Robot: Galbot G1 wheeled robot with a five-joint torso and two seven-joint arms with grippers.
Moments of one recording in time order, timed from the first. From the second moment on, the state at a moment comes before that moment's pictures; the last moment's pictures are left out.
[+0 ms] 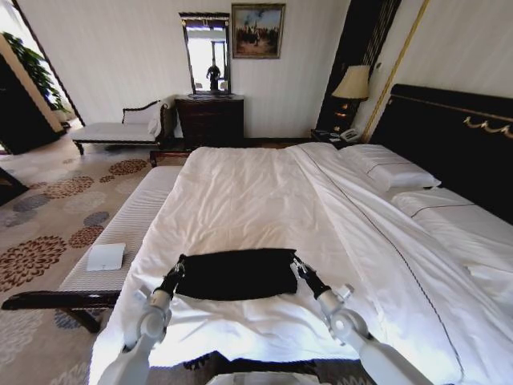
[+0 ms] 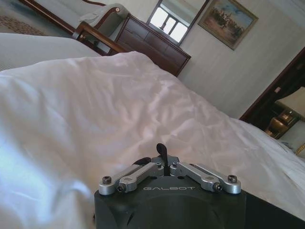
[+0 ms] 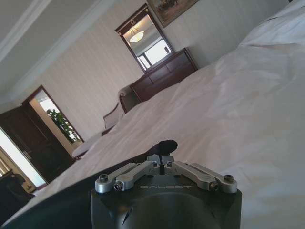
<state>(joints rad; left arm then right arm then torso) 1.45 -1.26 -0.59 -1.77 -0.89 0.10 0.04 -1.34 0.92 0.20 1.64 1.13 0.25 -0.22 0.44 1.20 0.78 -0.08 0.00</state>
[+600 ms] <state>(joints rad) 1.56 -1.28 -0.59 -1.85 -0.78 0.08 0.01 -1.43 0.93 0.24 1.65 1.04 0.26 -0.19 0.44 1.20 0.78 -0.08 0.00</state>
